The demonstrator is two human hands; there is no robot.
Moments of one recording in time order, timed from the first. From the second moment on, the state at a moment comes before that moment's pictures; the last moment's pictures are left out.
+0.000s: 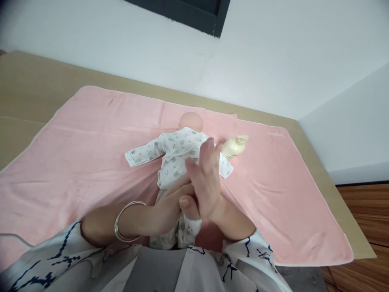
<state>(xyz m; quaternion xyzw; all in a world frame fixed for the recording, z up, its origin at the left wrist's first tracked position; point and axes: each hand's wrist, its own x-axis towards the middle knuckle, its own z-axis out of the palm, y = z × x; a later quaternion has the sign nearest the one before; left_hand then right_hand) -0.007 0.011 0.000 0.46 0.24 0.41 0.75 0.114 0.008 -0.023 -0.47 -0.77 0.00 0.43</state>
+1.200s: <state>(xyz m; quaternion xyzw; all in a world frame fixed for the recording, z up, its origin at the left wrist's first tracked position) -0.012 0.141 -0.138 0.72 0.42 0.52 0.21 0.138 0.110 -0.087 -0.63 -0.76 0.06 0.16</state>
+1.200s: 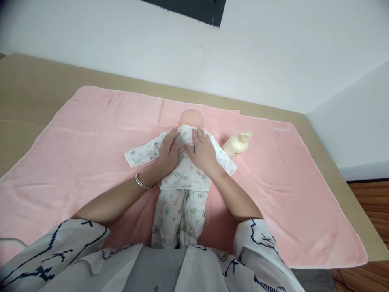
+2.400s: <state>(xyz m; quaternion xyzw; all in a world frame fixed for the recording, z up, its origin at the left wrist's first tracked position) -0.005 0.115 -0.112 0.85 0.43 0.29 0.10 0.127 0.110 -0.086 -0.67 -0.71 0.09 0.18</state>
